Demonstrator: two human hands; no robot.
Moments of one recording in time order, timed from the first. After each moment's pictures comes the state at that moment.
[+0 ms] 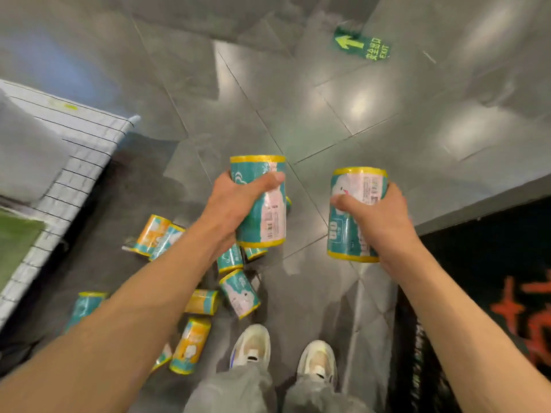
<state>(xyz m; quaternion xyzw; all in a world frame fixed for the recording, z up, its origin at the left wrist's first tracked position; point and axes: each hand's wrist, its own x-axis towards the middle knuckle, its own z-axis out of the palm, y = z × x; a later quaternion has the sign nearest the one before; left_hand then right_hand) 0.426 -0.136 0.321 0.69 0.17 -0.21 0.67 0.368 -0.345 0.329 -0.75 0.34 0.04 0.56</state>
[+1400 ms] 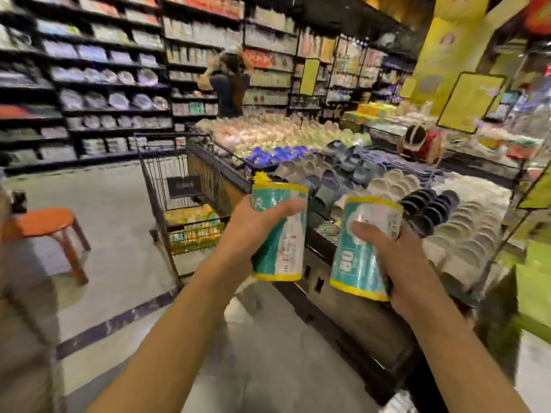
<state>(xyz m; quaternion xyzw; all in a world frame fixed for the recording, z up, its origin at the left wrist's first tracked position) -0.390 0.148 1.048 0.37 0.53 0.64 0.41 -0.189 0.214 1.040 -0.43 -0.53 0.55 0.48</state>
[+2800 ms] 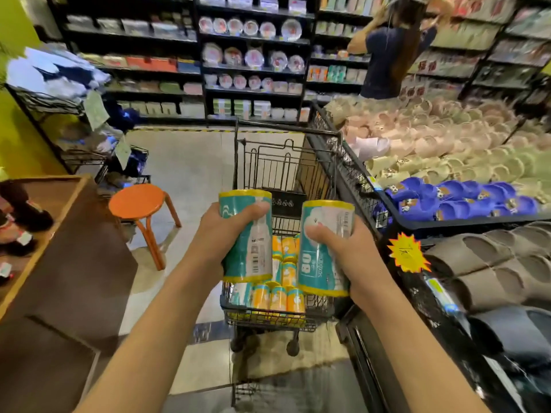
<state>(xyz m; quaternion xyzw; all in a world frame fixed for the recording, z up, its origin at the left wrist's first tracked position) -0.921 0.569 0.966 0.09 0.64 0.71 0.26 -0.794 0.729 0.957 -0.30 -0.64 0.68 0.19</state>
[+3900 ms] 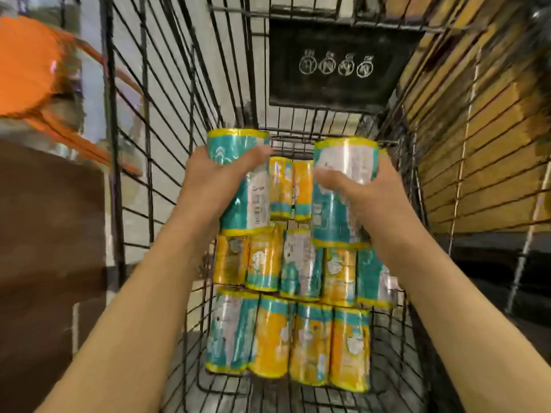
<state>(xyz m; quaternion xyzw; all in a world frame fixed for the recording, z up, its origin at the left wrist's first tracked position) -1.265 0.832 0.542 -0.10 0.77 0.55 0.31 -1.144 0.987 0.530 -0.43 -0.62 0.66 0.02</state>
